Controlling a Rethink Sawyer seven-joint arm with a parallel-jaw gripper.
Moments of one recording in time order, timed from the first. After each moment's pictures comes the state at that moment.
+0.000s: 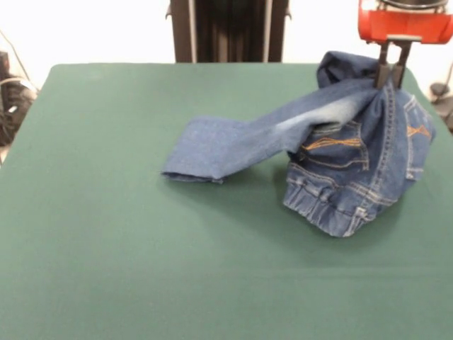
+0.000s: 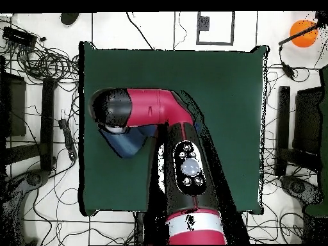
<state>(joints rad) -0.05 -0.65 0.14 1.43 -0.04 0.88 2.08</state>
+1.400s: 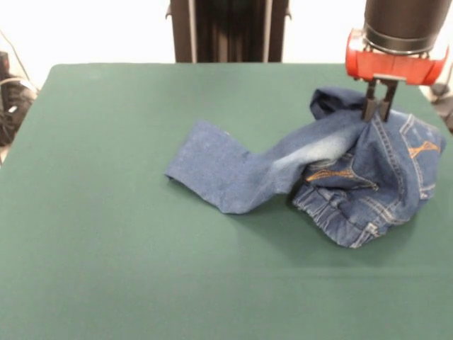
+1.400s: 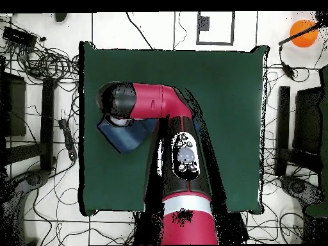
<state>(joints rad) -0.02 -0.53 0.06 1.33 0.02 0.88 2.08</state>
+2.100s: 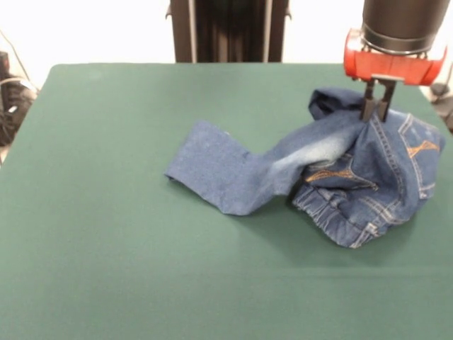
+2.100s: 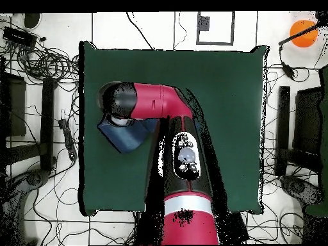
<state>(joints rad) -0.02 -0.53 0.06 1.33 0.02 0.88 2.08</state>
